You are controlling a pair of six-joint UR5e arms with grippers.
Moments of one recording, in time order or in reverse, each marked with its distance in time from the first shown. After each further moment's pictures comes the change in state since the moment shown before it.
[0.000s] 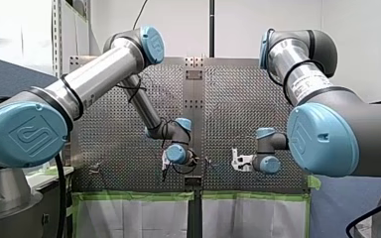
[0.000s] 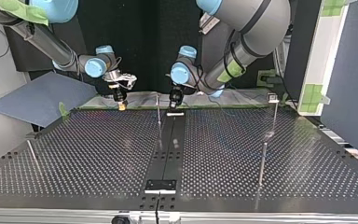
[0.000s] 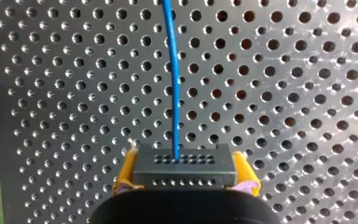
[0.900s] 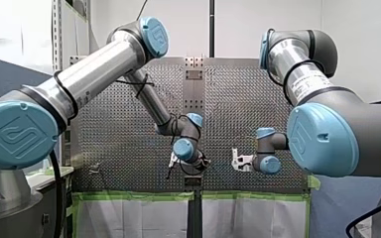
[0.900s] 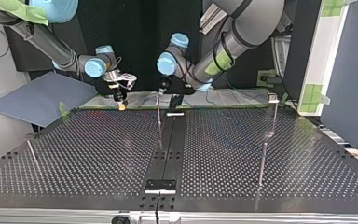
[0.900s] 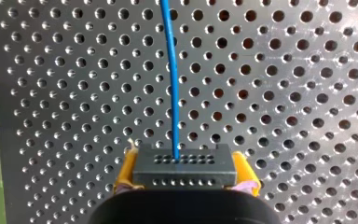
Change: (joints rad) left arm -0.104 0.032 -0.001 -0.164 0.001 0.106; right arm -0.001 0.000 0.000 0.005 -0.001 0.002
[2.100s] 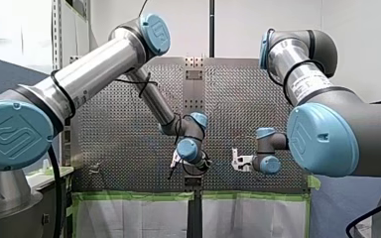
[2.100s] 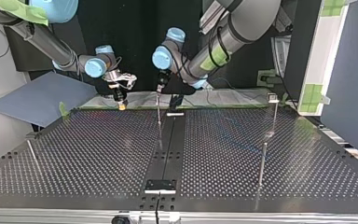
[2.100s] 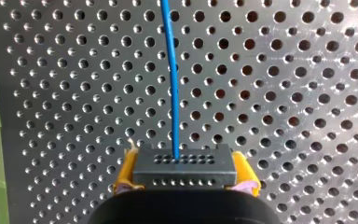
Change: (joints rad) left arm -0.040 0.012 -0.014 -0.002 -0.070 -0.001; right arm 0.000 0.000 0.000 0.005 -0.001 0.004
